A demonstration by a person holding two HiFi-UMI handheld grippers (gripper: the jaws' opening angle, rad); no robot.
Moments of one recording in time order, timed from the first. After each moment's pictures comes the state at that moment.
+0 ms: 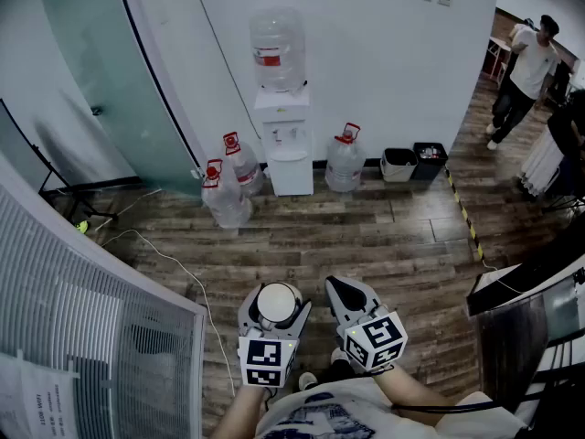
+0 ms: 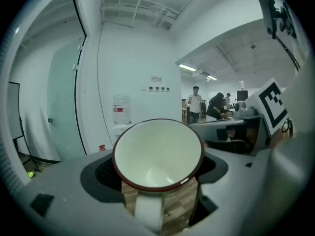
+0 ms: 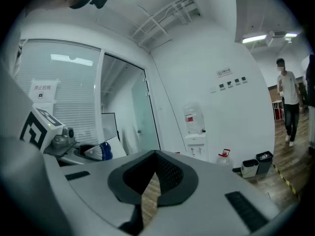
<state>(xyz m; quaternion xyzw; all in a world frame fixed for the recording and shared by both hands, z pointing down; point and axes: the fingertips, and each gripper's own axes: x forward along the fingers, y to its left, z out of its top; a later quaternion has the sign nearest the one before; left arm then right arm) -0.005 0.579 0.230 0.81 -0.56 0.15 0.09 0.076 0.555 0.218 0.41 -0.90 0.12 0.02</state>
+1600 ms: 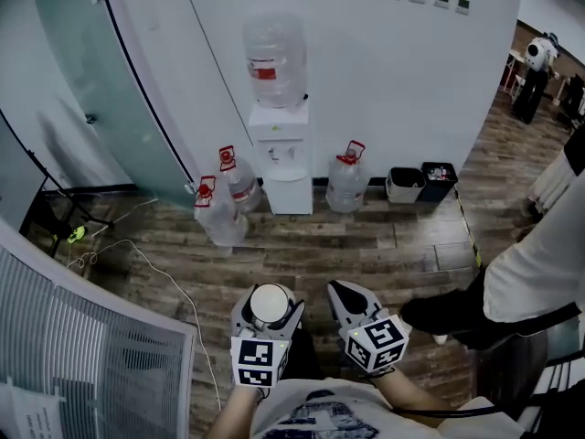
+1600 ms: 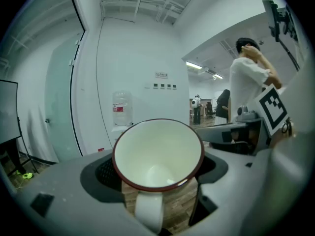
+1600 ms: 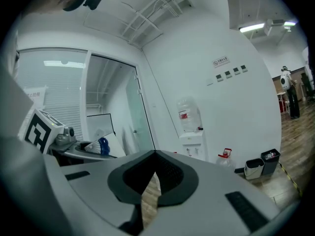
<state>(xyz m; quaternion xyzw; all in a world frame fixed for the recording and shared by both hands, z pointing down) 0.022 0.411 0.242 0.79 -0.58 0.15 0.09 0.121 0.384 0.242 0.39 -0.91 0.15 0.02</state>
